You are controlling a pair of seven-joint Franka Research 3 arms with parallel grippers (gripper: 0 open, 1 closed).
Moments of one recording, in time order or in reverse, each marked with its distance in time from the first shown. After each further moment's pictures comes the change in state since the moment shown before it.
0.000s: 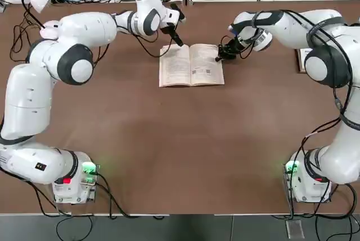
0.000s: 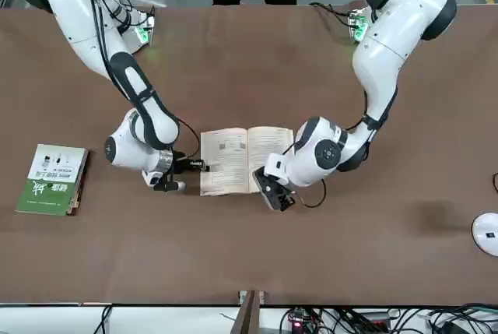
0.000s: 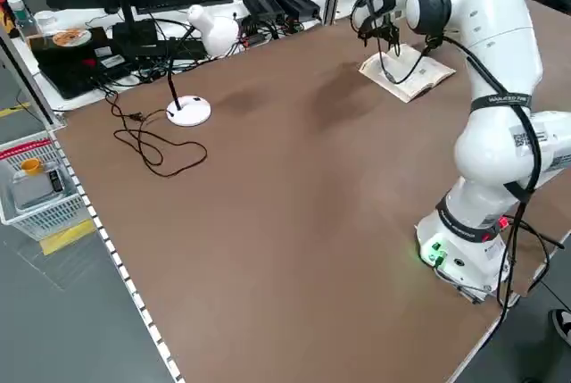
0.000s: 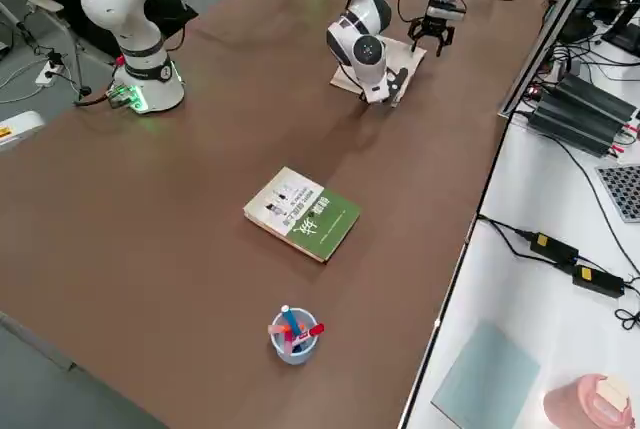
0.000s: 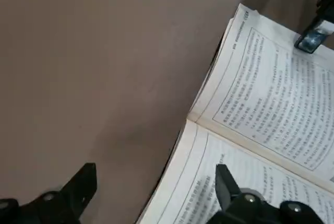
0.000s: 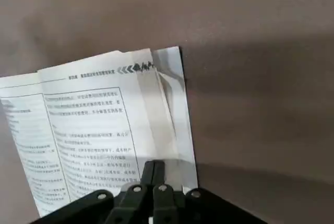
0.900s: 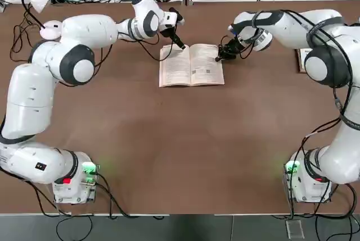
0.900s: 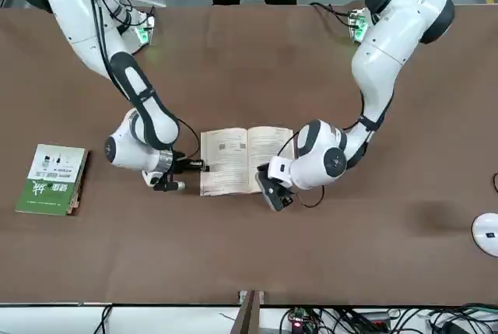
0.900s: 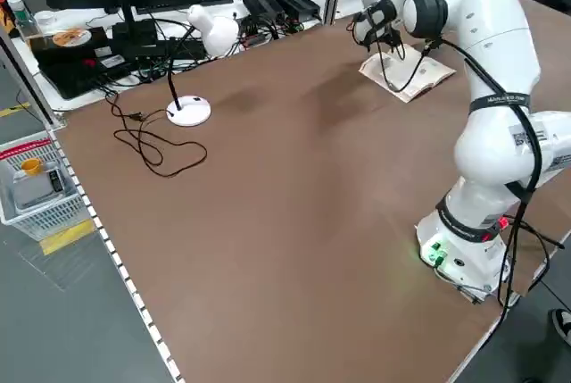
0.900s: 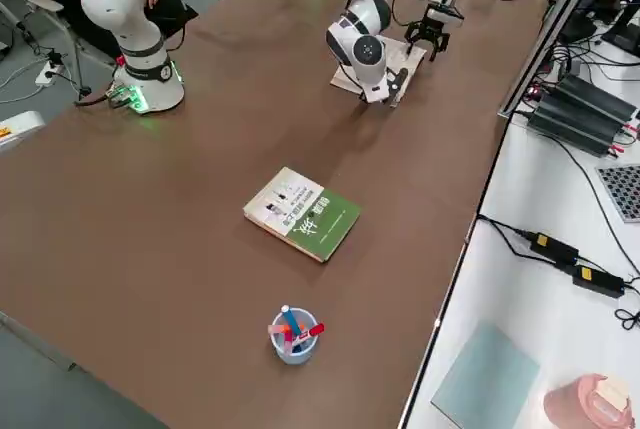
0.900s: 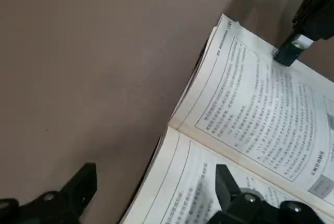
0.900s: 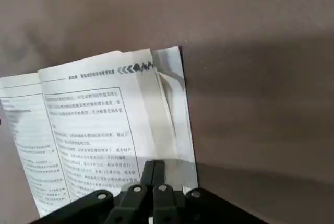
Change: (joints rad) left arm 0.006 0.034 0.000 0.001 -0.220 0.000 0.133; right arm 0.000 0.000 0.000 0.000 0.000 0.000 0.000
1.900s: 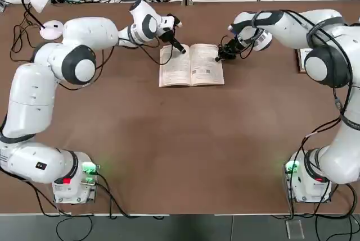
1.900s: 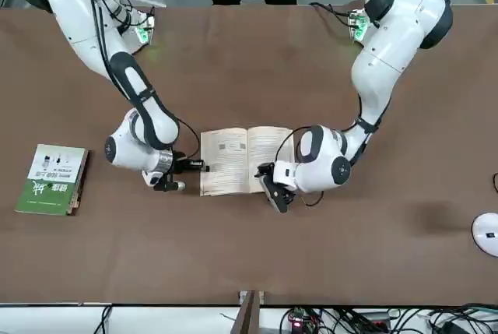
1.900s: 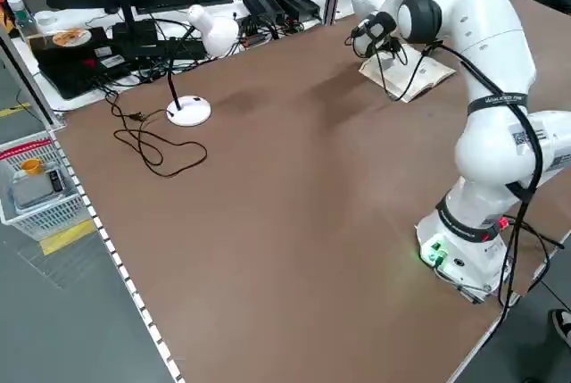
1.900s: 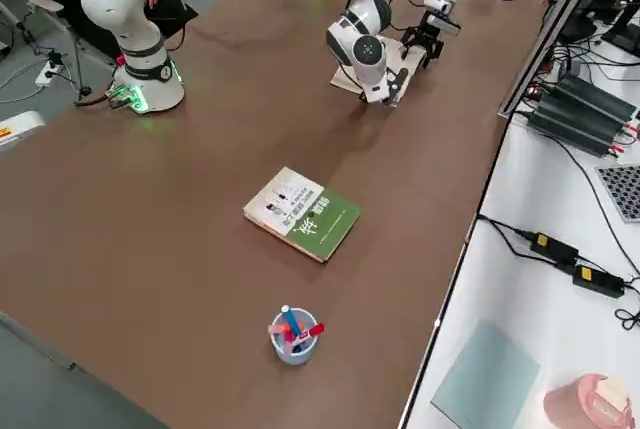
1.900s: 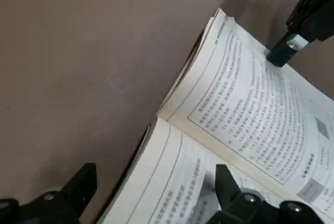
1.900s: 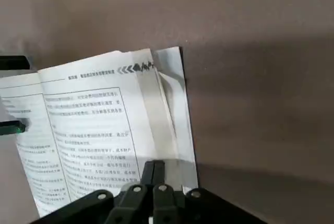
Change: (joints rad) left arm 0.019 0.037 -0.009 0.000 -0.149 -0.037 0.050; right arm 0.000 0.000 0.000 0.000 0.000 0.000 0.000
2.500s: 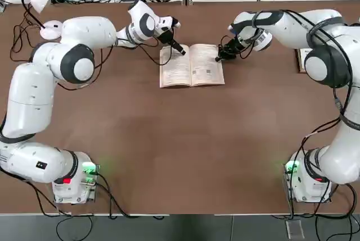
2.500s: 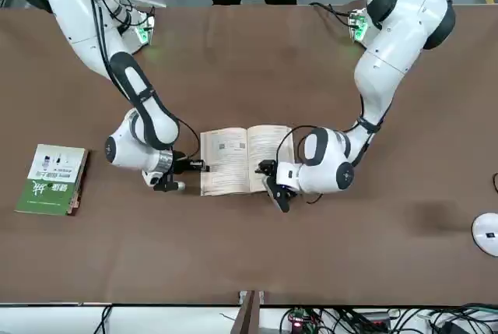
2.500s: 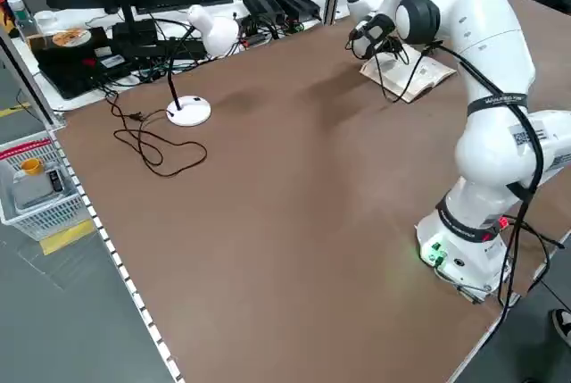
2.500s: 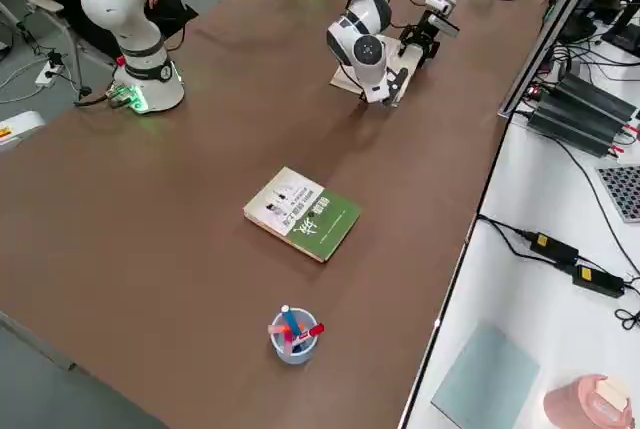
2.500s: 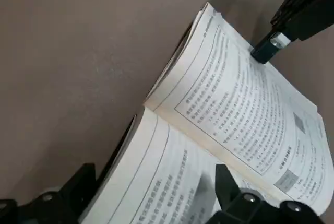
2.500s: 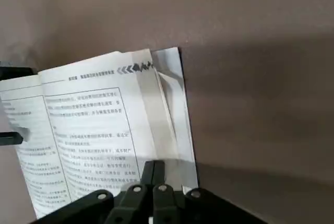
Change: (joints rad) left arm 0.016 0.000 -0.002 0.001 -0.053 -0.075 0.000; right arm 0.000 0.000 0.000 0.001 0.000 0.000 0.000
